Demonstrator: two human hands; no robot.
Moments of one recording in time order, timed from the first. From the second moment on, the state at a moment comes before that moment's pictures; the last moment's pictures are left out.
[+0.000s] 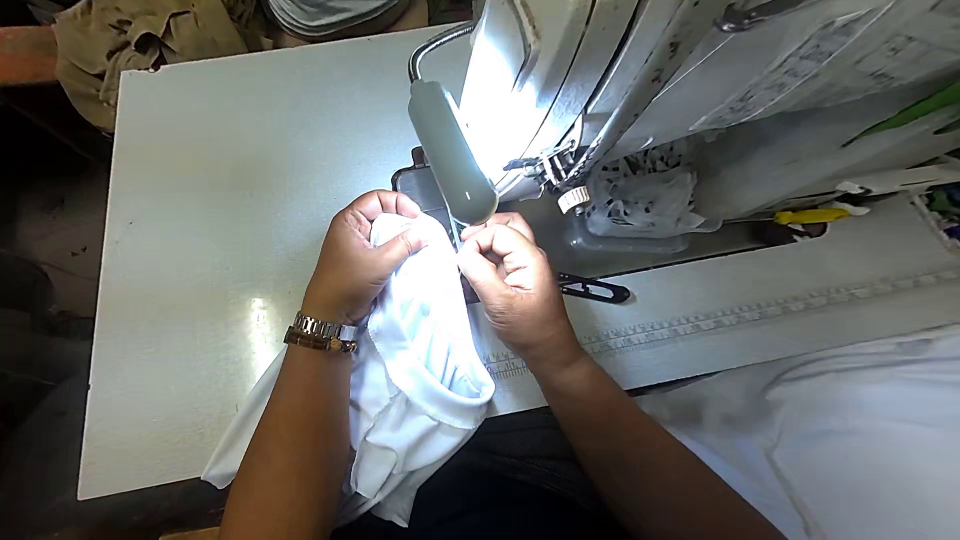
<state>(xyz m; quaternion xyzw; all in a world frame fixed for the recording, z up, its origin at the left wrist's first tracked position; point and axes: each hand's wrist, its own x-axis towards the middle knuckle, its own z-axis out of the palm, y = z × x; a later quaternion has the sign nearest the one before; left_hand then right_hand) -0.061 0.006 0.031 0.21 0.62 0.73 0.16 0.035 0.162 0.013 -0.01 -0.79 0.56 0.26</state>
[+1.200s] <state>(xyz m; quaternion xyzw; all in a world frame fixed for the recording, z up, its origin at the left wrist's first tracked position) -0.053 0.003 0.045 0.17 0.60 0.74 0.24 0.053 0.147 0.015 -0.07 -0.65 0.71 0.24</state>
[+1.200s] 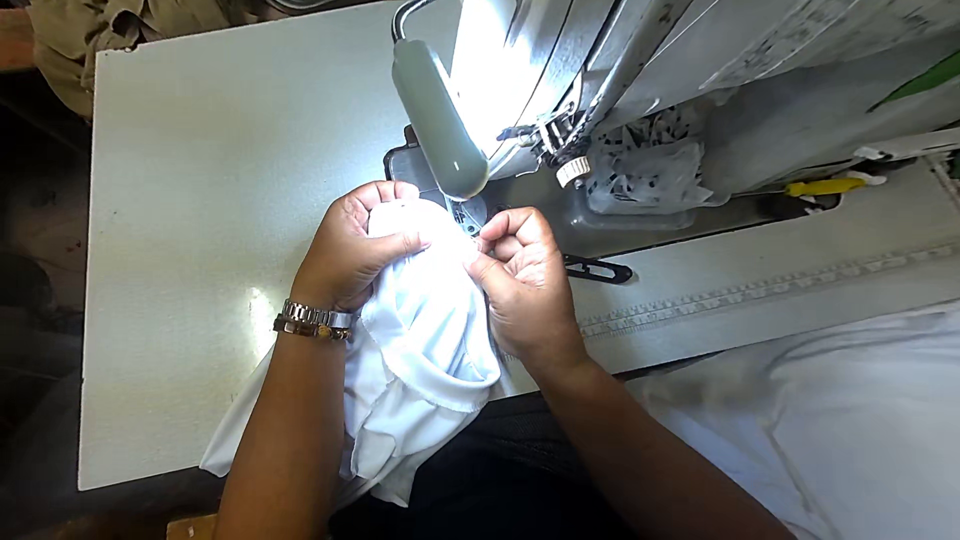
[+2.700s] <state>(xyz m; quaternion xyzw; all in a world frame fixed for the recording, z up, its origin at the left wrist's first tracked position) -0.052 0.002 0.045 0.19 0.60 0.73 0.27 0.086 0.165 0.039 -0.13 -0.75 0.64 0.11</state>
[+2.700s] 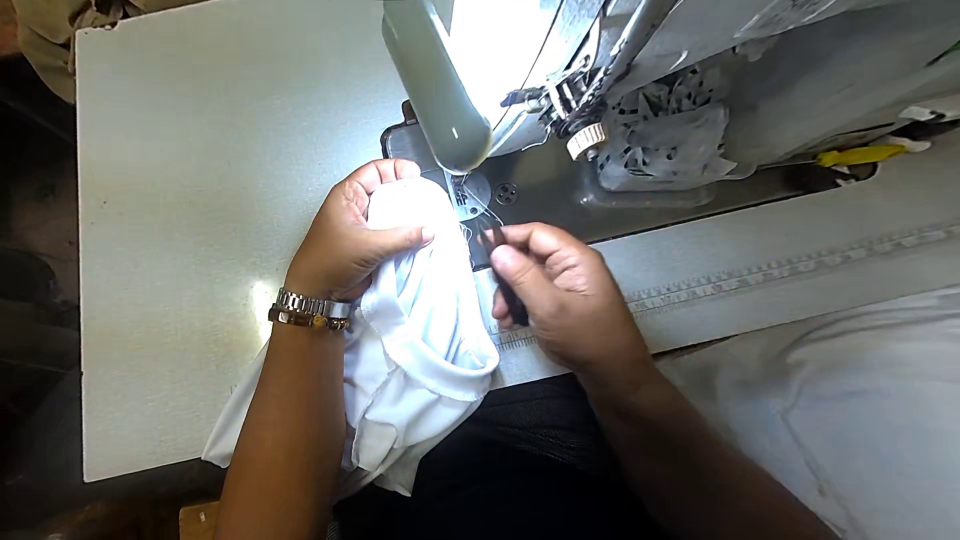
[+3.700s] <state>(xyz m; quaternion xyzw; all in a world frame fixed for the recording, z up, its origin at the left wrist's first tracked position) -0.049 0.004 0.045 0.20 0.60 0.73 0.25 0.075 0.143 0.028 -0.12 -0.75 0.64 0.11</state>
